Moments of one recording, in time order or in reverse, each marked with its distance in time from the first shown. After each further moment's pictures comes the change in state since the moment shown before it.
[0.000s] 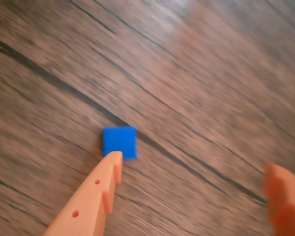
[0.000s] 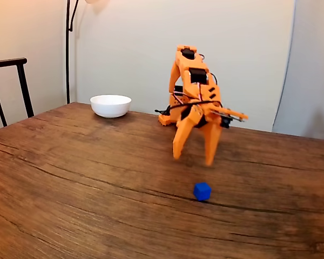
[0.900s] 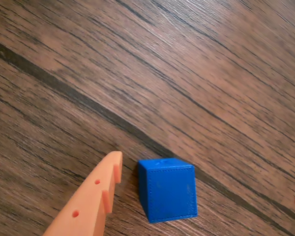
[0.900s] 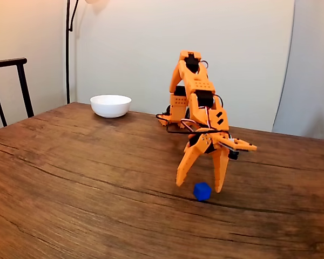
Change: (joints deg) arm -2.7 -13.5 -5.3 -7.7 -4.1
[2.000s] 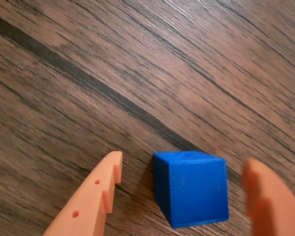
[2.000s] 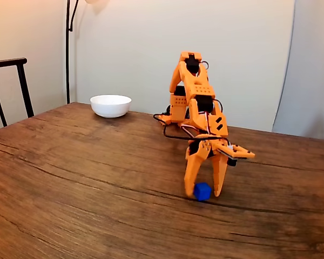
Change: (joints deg) arm -0.4 -3.2 2.2 -1.2 0.0
